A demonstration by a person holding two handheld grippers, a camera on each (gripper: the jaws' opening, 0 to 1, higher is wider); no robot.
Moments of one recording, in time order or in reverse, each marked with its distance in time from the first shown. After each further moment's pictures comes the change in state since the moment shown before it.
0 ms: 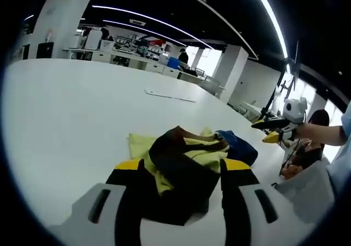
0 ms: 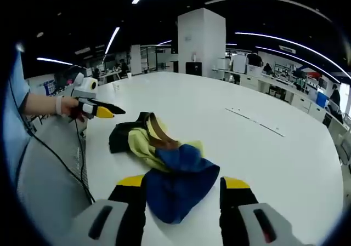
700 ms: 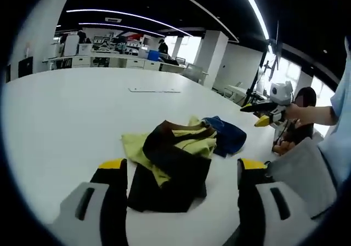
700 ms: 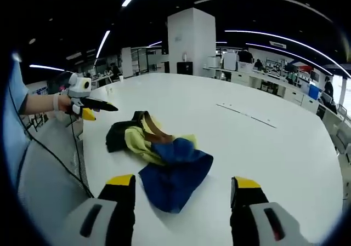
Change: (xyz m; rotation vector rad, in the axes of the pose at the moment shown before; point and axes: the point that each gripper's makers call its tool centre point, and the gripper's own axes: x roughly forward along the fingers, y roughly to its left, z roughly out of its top) left arm -0.018 -0.013 -0.003 0.145 0.090 -0.123; right arm -0.019 -0.003 -0.013 0.061 -0.003 -0.052
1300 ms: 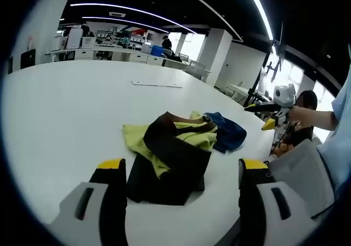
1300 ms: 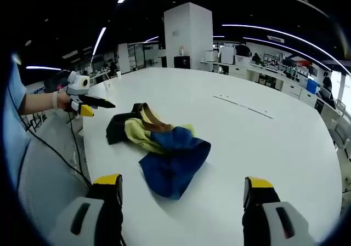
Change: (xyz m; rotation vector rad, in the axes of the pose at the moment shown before) left arm -0.001 0.001 -0.010 -0.122 -0.008 0.016; right arm -0.011 -0.002 -0.015 0.021 0.046 -0.011
